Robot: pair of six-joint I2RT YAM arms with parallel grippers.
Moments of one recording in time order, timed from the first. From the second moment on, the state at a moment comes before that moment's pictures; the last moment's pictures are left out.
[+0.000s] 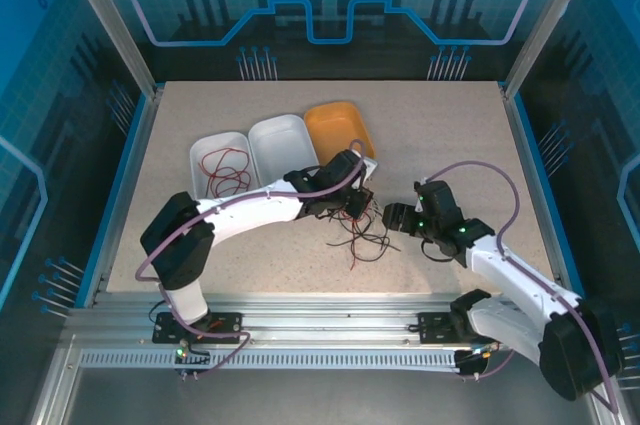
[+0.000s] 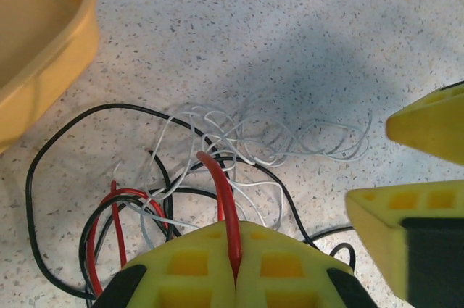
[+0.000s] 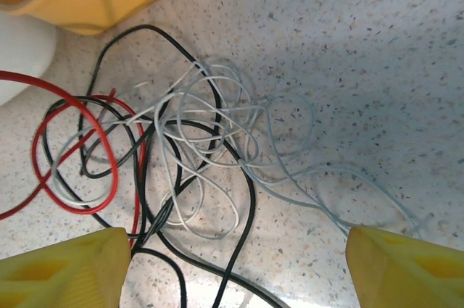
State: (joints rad) left arm -0.86 1.75 1.27 -0.35 0.04 -0.35; right arm 0.42 1.01 0.52 -0.37 -0.05 0.60
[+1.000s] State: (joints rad) left arm -0.86 1.40 1.22 -0.30 0.12 -0.37; right arm 0.44 1.47 0.64 -0.29 0.02 0.63
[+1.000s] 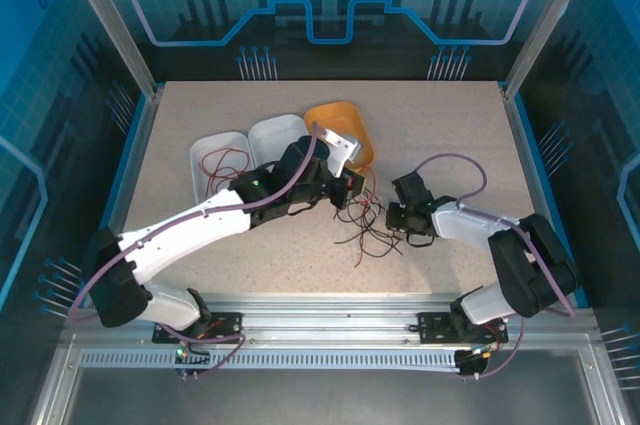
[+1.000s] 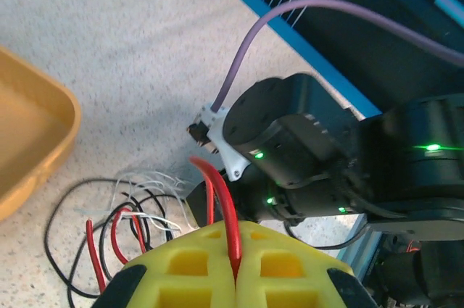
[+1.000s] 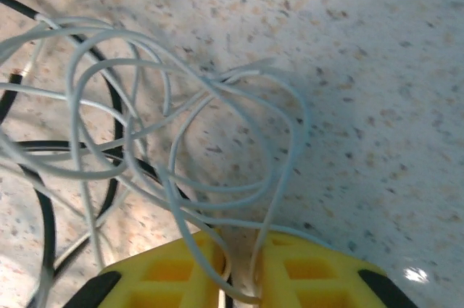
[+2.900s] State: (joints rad) left arm -0.16 1.15 1.23 -0.46 -0.21 -0.12; right arm 0.44 1.46 0.64 -0.30 -0.01 0.66
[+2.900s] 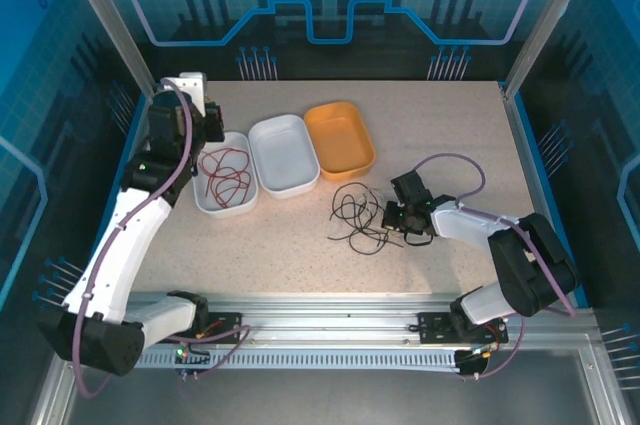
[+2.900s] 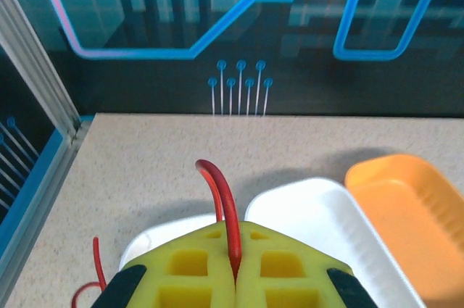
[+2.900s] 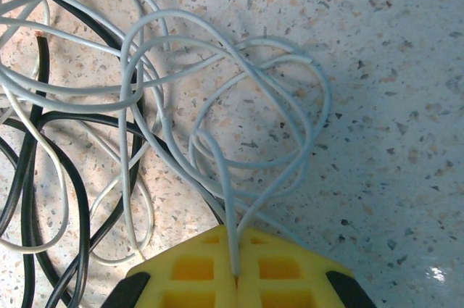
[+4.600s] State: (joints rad) left arm 0.00 1.68 0.95 -0.10 0.01 -0.58; right arm 0.50 1.47 0.66 -0.32 0.00 0.67
